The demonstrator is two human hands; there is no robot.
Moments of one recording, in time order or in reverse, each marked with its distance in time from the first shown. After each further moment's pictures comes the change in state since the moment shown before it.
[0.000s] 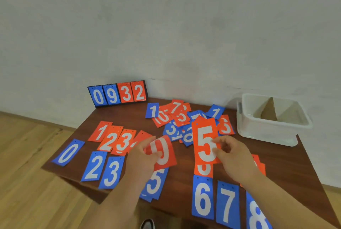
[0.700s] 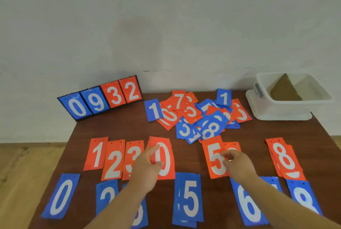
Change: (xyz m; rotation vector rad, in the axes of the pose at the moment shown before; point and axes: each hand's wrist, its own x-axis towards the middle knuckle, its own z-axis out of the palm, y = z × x) left_hand 0.186 -0.084 -0.062 0.217 -0.451 0.025; right_hand 0.077 0.040 0.164 -0.147 0.125 0.479
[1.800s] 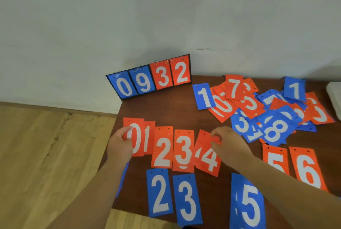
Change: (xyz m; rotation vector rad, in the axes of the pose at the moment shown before) left_hand 0.088 -0.145 -0.193 -0.043 0.493 -0.282; right_hand 0.009 -0.175 0.147 -0.302 -0.229 -0.385
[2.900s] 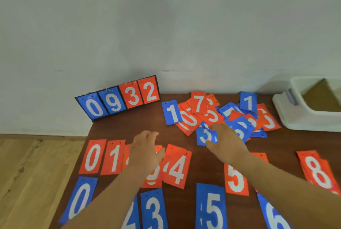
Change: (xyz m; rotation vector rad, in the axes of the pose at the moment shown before) left_hand -0.080 0.098 0.109 0.671 -0.228 0.638; right_hand -0.019 0.055 -0.099 -0.046 0.142 0.046
